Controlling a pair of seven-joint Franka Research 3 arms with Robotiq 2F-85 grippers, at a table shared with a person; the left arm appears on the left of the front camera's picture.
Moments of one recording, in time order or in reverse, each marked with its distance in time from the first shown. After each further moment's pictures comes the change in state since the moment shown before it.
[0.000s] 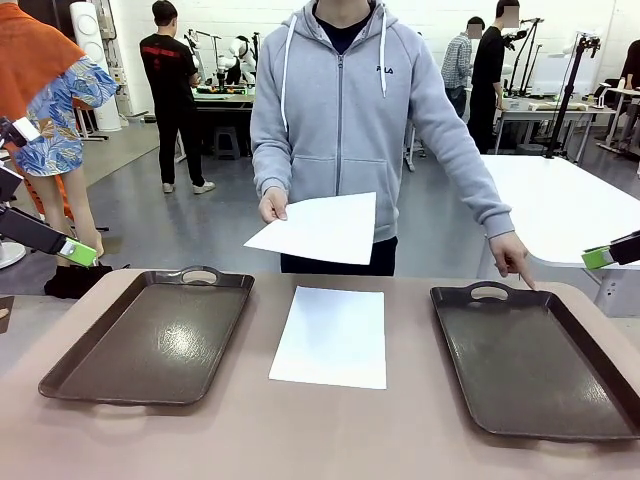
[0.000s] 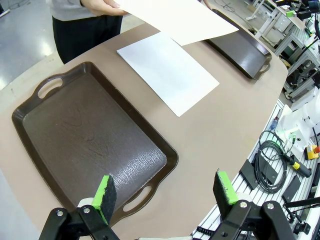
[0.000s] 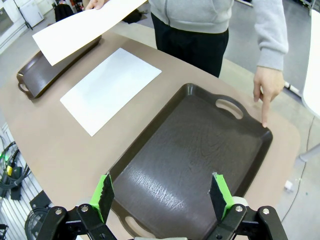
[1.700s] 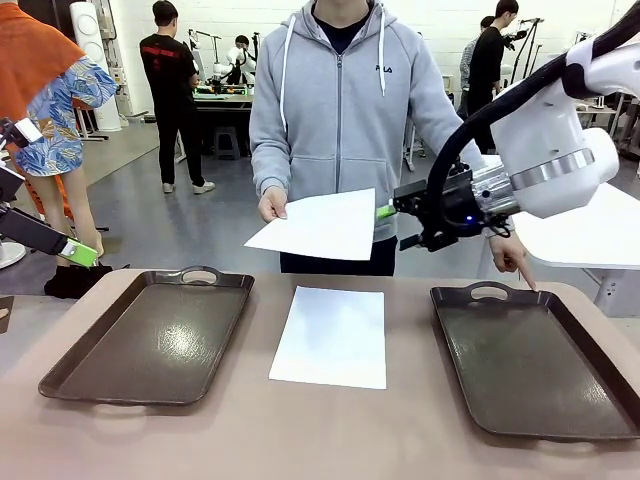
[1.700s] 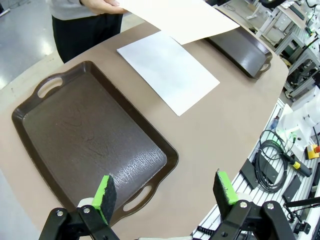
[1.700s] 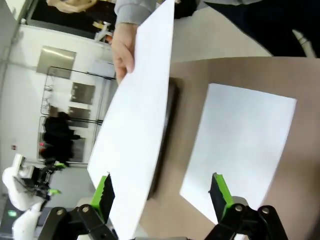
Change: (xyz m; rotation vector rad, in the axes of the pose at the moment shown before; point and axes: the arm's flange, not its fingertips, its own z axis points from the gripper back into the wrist) left arm 0.001 0.000 -0.001 0.002 0.005 -0.001; right arm 0.149 0.047 -0.282 0.535 0.099 -0.764
